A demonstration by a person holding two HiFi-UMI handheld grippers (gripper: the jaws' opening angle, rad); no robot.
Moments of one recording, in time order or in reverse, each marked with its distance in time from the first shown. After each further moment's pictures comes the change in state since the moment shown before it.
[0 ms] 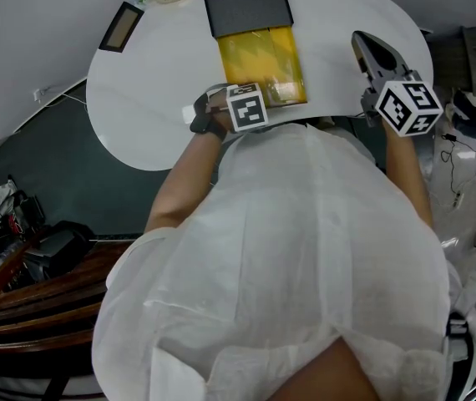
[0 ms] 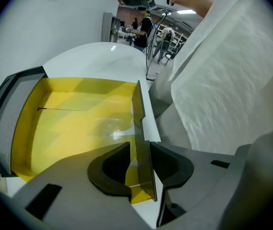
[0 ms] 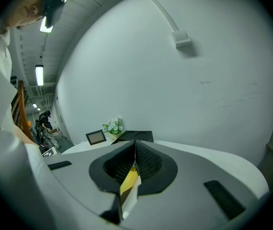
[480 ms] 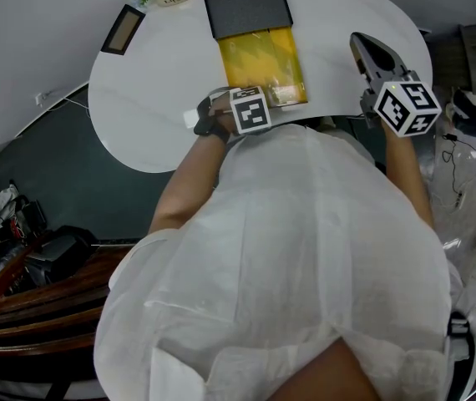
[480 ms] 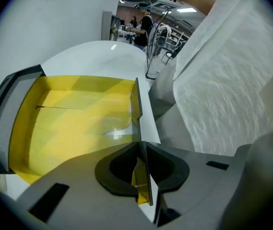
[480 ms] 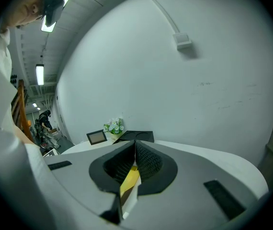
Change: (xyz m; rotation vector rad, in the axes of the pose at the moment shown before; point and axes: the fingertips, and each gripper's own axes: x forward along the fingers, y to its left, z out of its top) left arm 0.008 0.004 -0.003 0.001 0.024 0.013; right arm 0.000 0.001 -0.001 -0.004 -0.002 -0.004
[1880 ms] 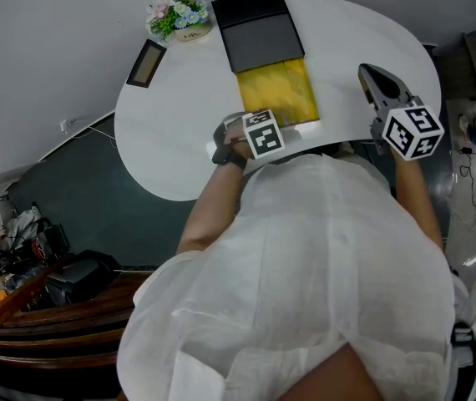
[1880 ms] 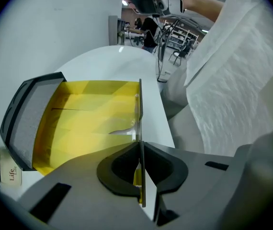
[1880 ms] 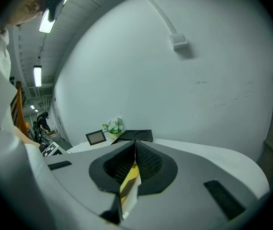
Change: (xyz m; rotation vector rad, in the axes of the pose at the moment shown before) left arm -0.025 0.035 0.001 -0.024 -0.011 0.110; right arm -0.002 -0.006 -0.006 0.024 0.008 -0.020
